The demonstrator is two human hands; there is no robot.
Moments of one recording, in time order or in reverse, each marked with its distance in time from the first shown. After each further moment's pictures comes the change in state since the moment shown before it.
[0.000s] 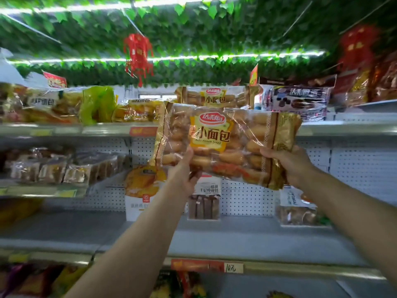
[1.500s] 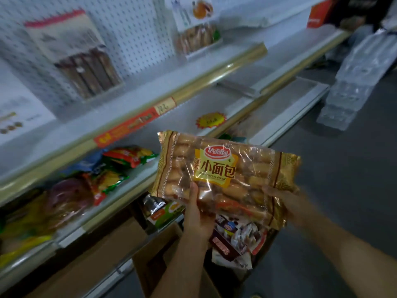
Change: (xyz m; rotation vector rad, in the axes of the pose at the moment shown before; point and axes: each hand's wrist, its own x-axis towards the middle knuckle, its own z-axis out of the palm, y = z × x) left_hand -0.113 -0.401 -0.311 -0.020 -0.200 -0.960; right_hand -0.411 0.417 -0.044 0.200 0.717 0.622
